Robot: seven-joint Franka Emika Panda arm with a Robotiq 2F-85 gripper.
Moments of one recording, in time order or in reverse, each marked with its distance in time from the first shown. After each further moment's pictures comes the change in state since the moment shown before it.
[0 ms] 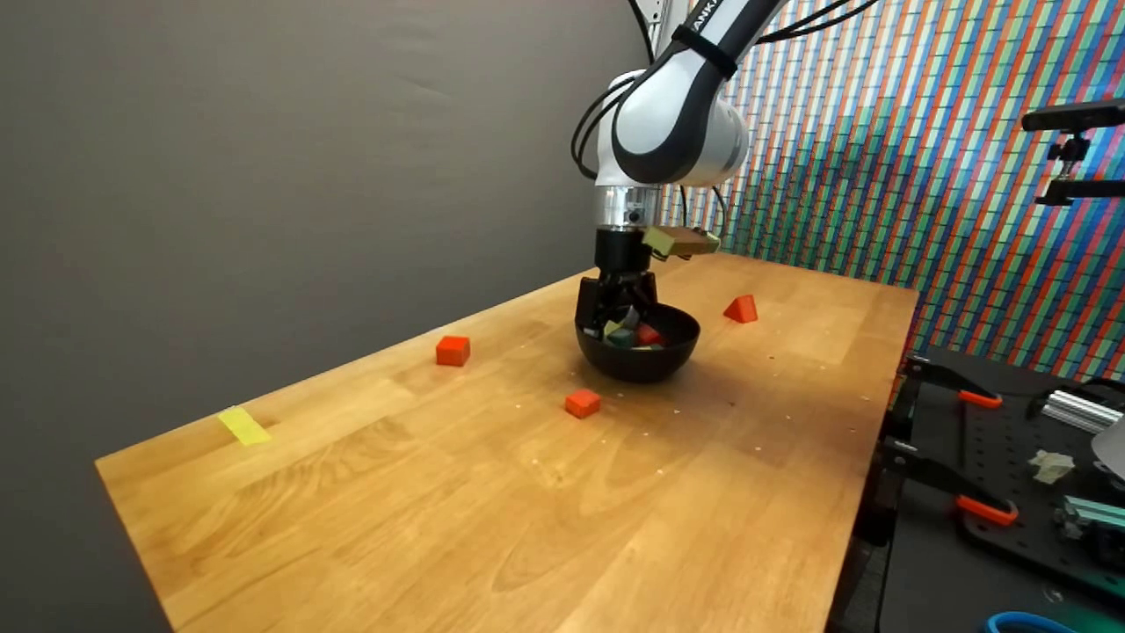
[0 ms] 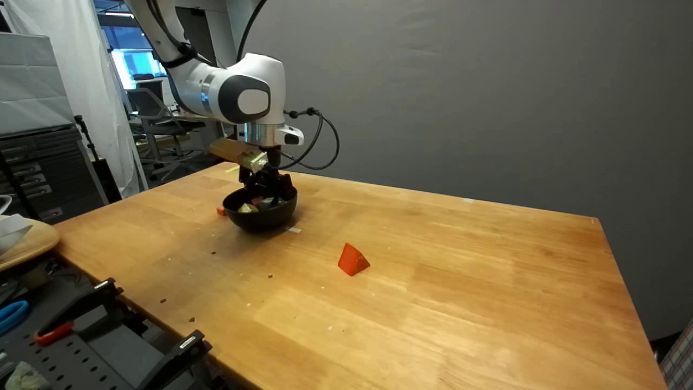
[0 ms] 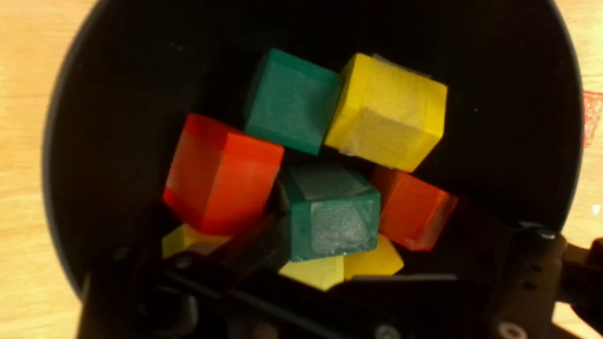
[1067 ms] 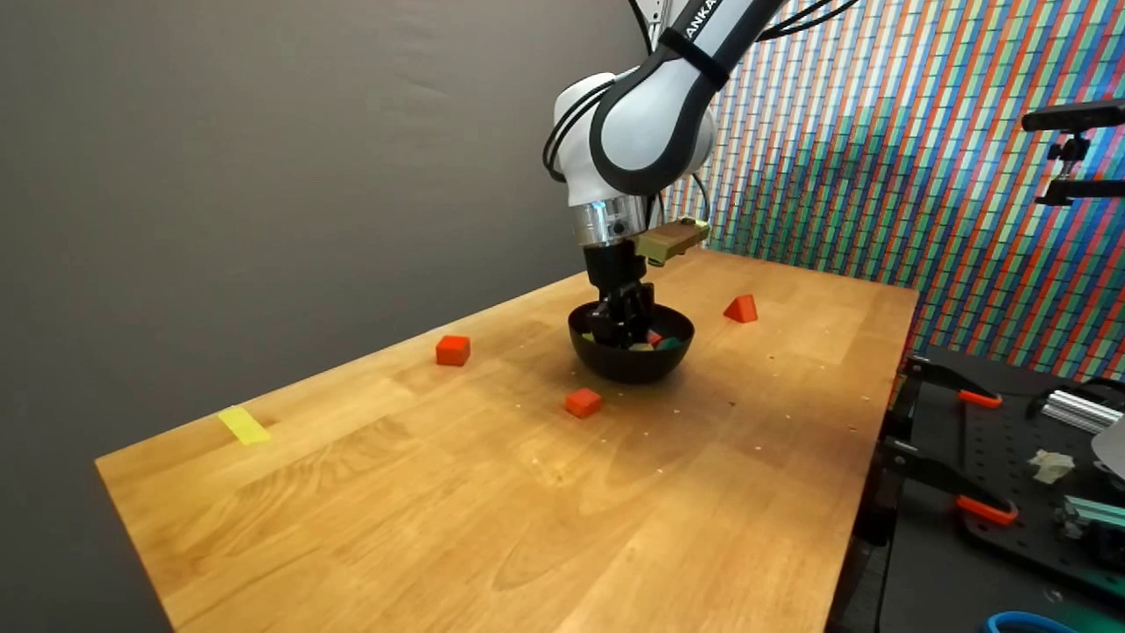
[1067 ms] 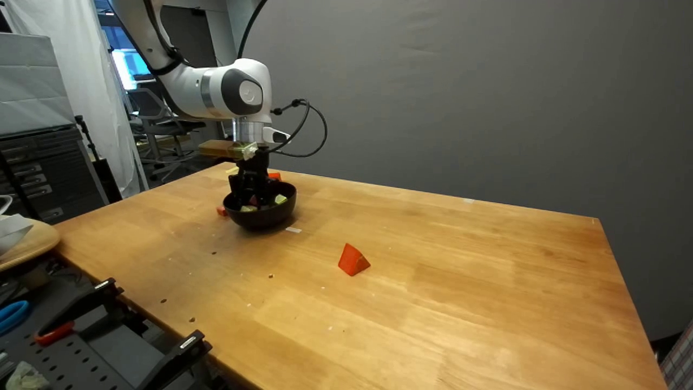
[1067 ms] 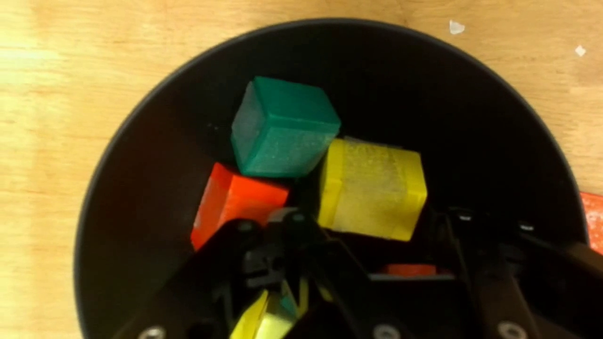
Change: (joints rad) arm 0.144 0.035 -0.084 0.099 -0.211 -0.263 0.151
